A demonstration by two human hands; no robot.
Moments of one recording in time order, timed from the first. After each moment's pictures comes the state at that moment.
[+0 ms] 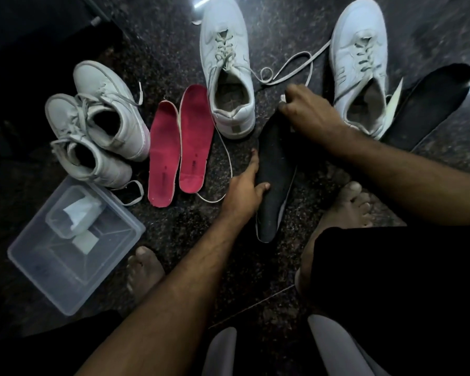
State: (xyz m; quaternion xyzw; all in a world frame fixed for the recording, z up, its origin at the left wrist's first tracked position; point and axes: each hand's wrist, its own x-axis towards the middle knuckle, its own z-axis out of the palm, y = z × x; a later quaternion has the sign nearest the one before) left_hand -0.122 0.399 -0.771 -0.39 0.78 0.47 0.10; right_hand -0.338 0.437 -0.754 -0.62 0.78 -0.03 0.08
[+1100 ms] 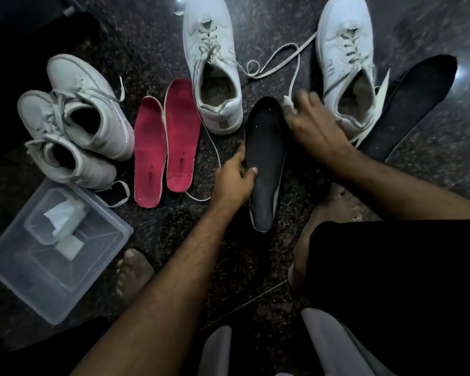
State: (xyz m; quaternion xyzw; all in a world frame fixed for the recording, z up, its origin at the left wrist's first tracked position) left_hand -0.132 0.391 -0.780 -0.43 0.76 0.48 0.05; right_hand -0.325 0.481 -0.770 -0.57 0.82 0.04 -0.04
